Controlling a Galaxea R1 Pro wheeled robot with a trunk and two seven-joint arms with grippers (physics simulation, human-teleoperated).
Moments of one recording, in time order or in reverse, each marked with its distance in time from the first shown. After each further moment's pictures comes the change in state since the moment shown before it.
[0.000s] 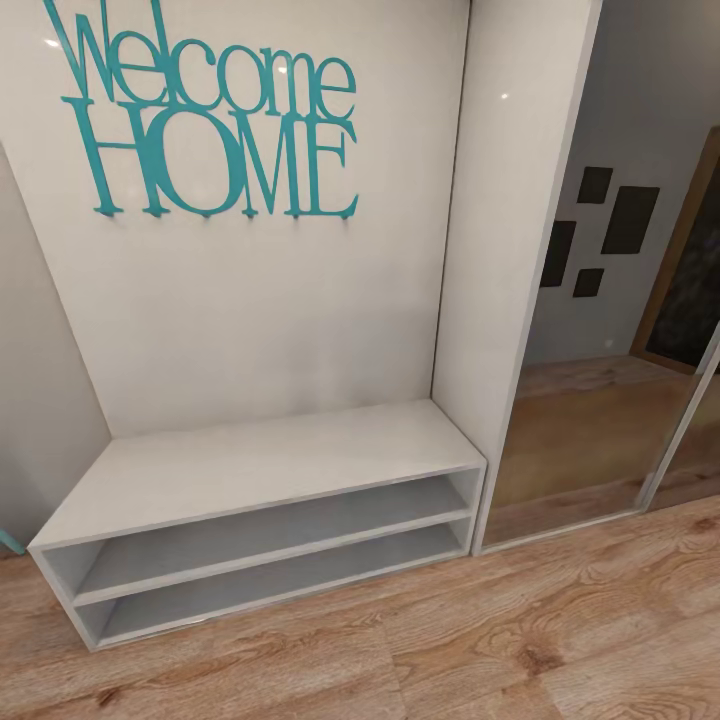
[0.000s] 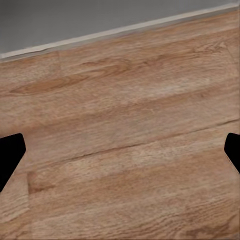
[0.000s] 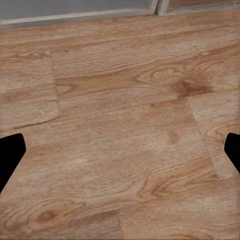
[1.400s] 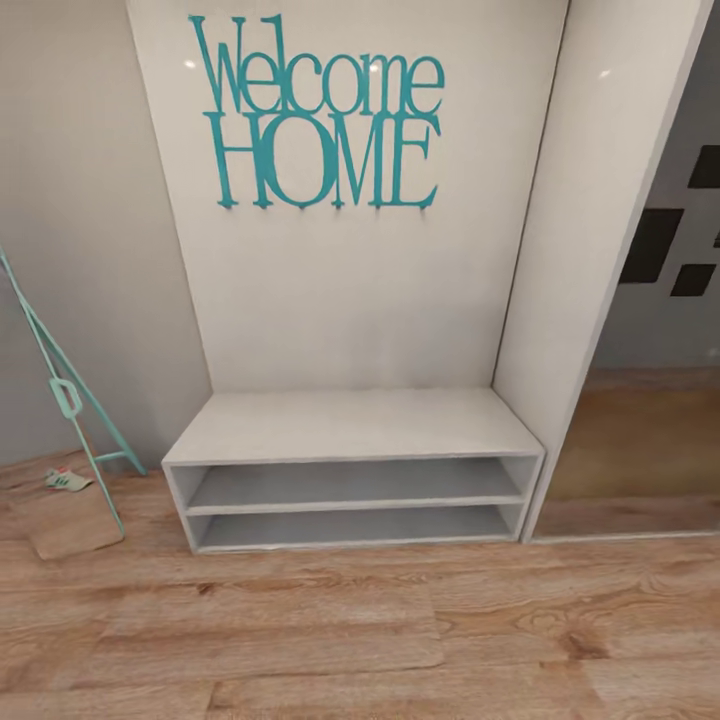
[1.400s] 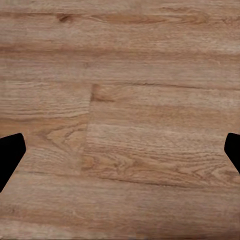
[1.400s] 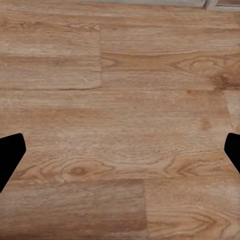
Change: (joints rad) left arm 0.005 0.007 0.118 0.048 -0.012 -0.059 0.002; right arm 0.000 0.002 -0.007 0.006 -0.001 -0.015 -0.011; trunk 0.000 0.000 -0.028
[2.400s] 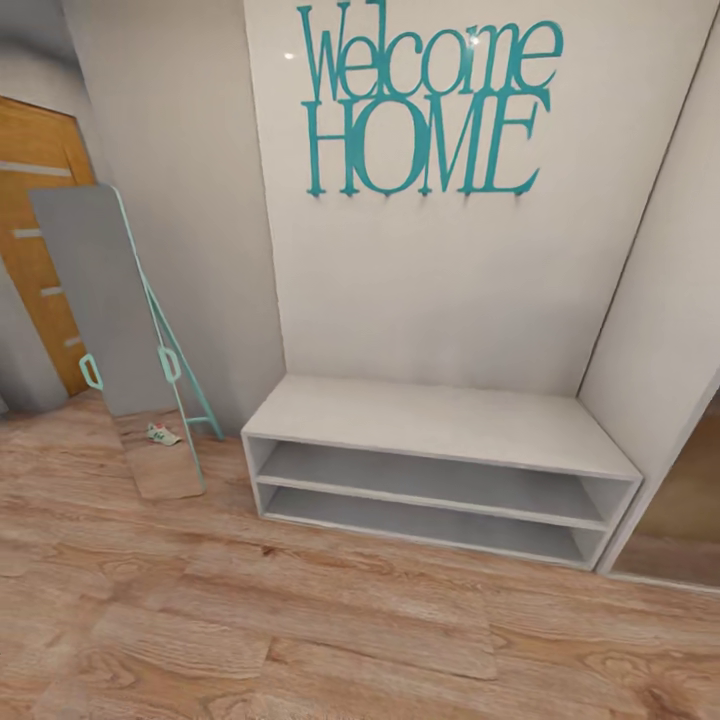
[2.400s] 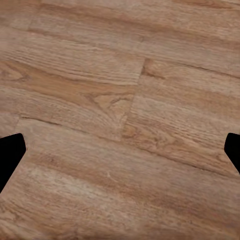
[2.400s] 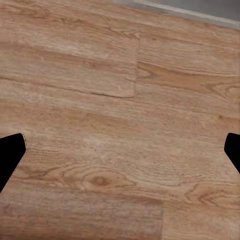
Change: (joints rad) left arm -0.001 0.005 0.003 -0.001 0.010 -0.001 0.000; right arm 0.000 0.005 0.008 0.002 0.000 0.002 -0.067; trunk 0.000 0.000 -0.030
